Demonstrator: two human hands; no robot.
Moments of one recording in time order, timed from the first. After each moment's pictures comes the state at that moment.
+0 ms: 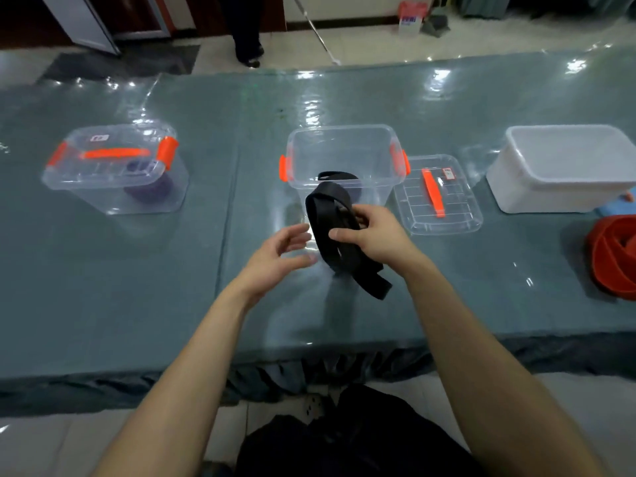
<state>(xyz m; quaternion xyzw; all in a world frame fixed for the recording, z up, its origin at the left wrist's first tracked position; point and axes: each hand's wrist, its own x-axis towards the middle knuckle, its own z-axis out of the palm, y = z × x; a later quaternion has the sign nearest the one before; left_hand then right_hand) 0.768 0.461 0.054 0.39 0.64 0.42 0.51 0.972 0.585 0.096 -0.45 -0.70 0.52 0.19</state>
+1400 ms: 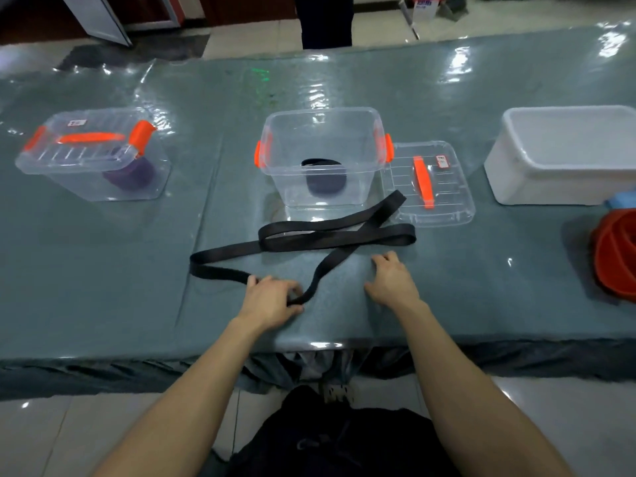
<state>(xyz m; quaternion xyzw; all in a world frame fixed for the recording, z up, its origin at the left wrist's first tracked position) 0.823 0.458 -0.075 0.60 0.77 -0.03 0.19 1.069 0.609 -0.088 -0.56 -0.77 0.30 -0.02</state>
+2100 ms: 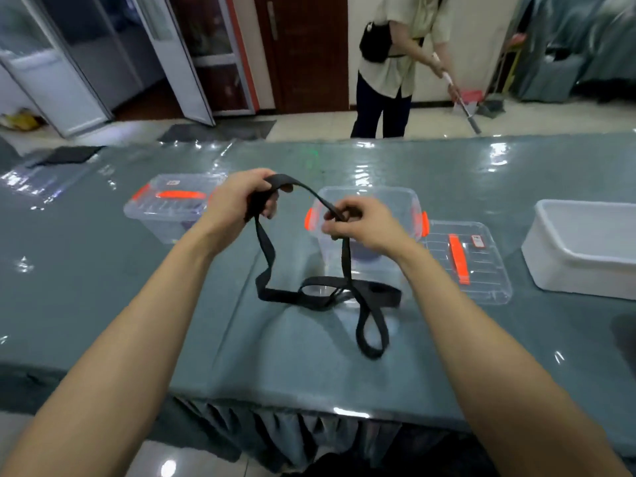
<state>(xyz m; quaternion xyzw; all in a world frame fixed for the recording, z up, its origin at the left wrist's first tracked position) 0.743 0.498 0.225 0.47 0.62 0.55 0.31 0.942 0.652 0.156 -0.26 -0.79 0.51 0.23</state>
